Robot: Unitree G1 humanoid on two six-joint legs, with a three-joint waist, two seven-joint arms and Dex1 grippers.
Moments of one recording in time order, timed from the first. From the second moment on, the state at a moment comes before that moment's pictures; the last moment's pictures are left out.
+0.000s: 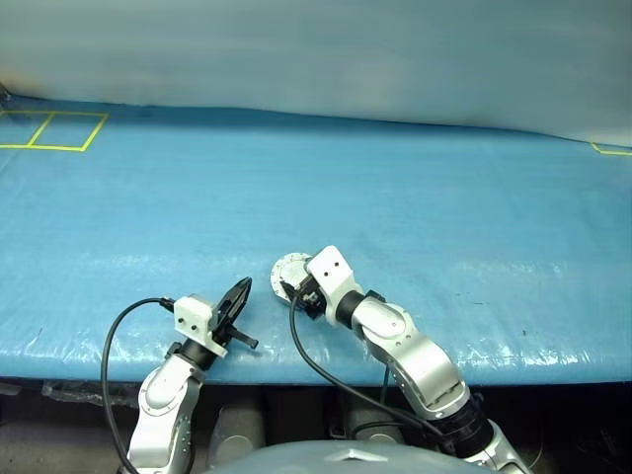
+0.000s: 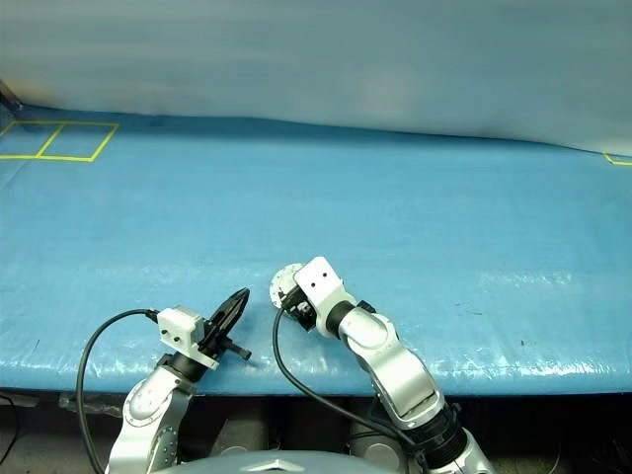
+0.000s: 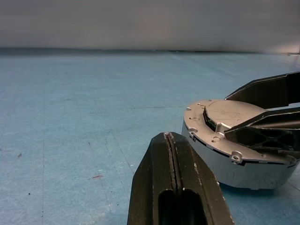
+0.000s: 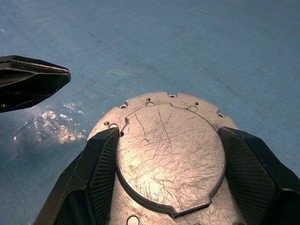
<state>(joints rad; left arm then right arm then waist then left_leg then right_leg) 0.32 0.16 -0.01 -0.16 -0.23 -0.18 -0.52 -0.13 -0.18 0.47 -0.39 0.04 0.69 0.28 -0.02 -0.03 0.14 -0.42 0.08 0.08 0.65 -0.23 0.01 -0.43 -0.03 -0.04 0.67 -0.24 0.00</state>
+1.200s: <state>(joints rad) 0.06 0.30 0.10 -0.33 -0.53 0.54 -0.39 -0.15 -0.18 0.45 -0.30 0.03 0.61 0.37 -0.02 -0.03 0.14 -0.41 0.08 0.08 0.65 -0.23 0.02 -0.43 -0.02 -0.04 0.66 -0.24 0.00</state>
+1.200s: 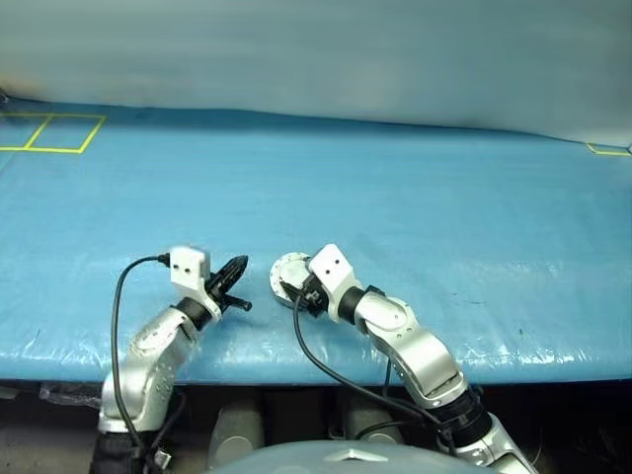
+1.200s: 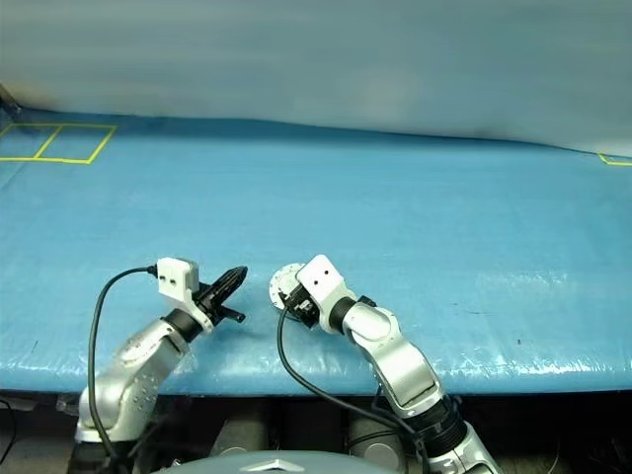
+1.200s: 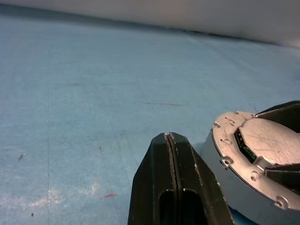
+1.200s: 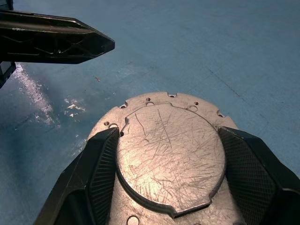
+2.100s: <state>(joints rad) -0.33 0.49 -0.07 0.00 -0.60 0.84 -0.74 -0.13 -0.16 0.44 -0.31 0.02 0.61 0.36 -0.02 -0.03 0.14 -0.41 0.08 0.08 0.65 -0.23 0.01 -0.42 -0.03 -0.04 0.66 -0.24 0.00</state>
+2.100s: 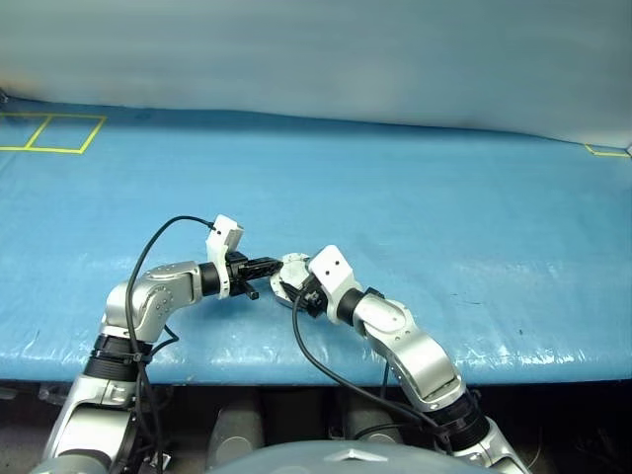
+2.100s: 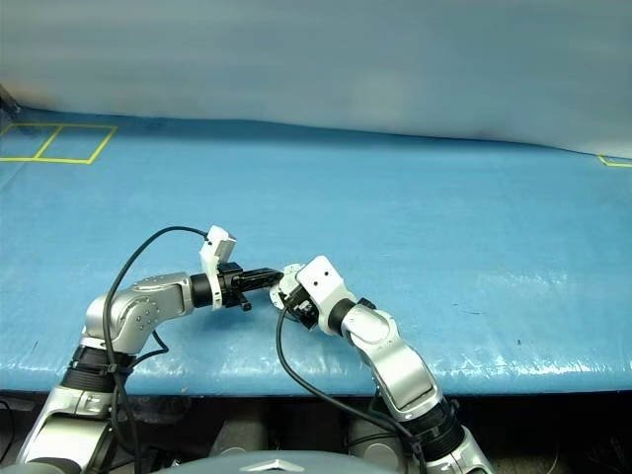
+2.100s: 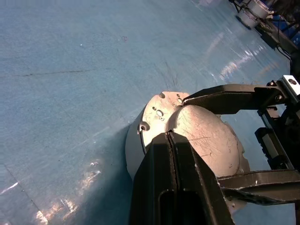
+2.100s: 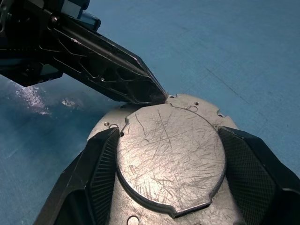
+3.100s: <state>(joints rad) -0.33 0.46 -0.08 0.00 -0.55 0.82 -0.80 0.19 -0.01 0.04 -0.50 0.54 0.79 0.33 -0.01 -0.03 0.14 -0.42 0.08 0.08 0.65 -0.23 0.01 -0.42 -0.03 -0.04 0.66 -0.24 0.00</state>
